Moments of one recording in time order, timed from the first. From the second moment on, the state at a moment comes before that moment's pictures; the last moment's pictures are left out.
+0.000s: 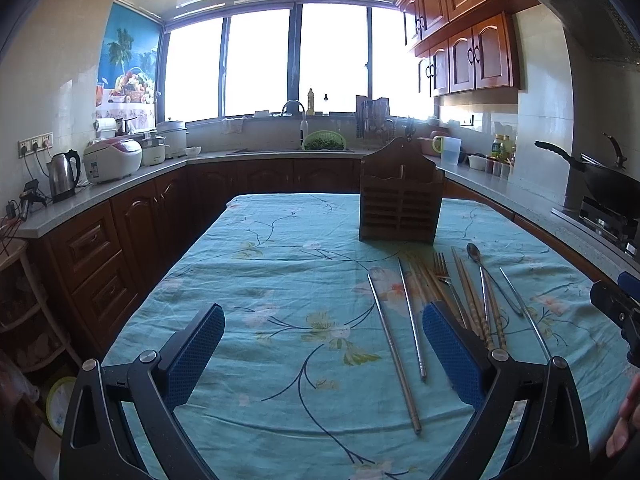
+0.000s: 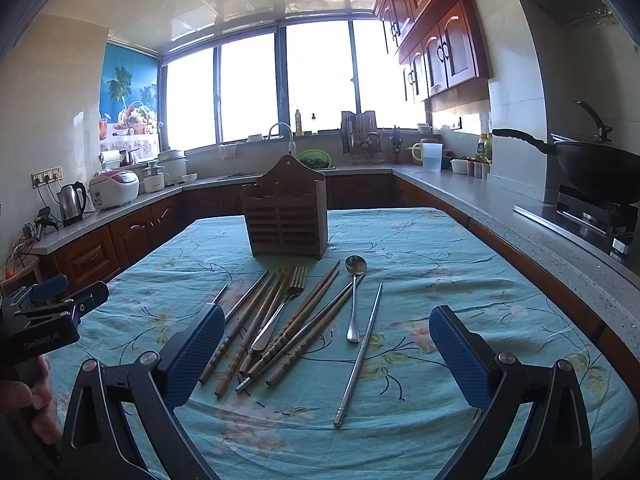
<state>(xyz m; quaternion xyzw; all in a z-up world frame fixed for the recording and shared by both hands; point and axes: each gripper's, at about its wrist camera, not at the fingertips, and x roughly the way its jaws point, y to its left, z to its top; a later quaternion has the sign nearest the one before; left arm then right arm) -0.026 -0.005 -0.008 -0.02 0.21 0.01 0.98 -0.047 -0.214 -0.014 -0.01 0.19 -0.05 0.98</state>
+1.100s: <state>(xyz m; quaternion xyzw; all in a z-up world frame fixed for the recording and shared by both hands) 0.192 -0.018 -0.012 -0.04 0.47 -0.07 0.88 0.127 -0.304 -0.046 0.11 0.40 -0.08 0.91</state>
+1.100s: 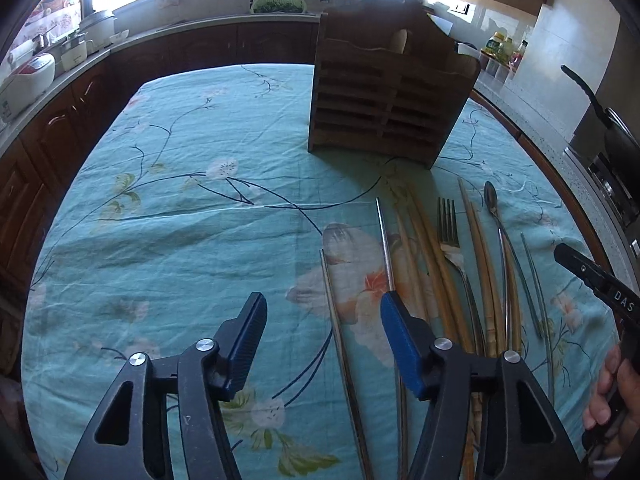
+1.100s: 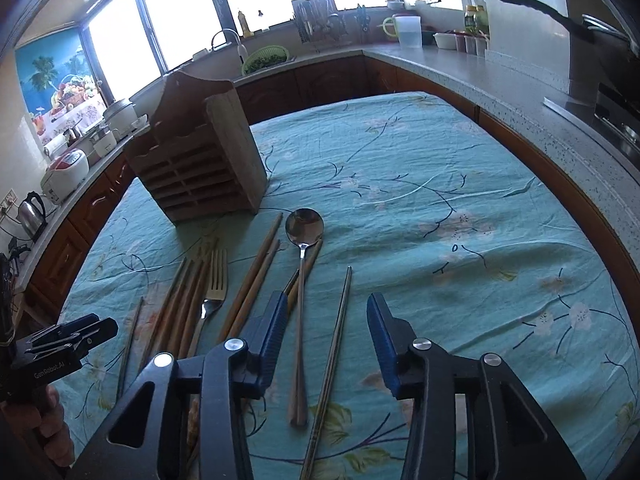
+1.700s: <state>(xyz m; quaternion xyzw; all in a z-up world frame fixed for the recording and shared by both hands) 0.234 -0.042 -0.040 0.01 0.48 -0.08 0.87 0.170 -0.311 -0.079 0.05 0.44 -0.08 0.89</state>
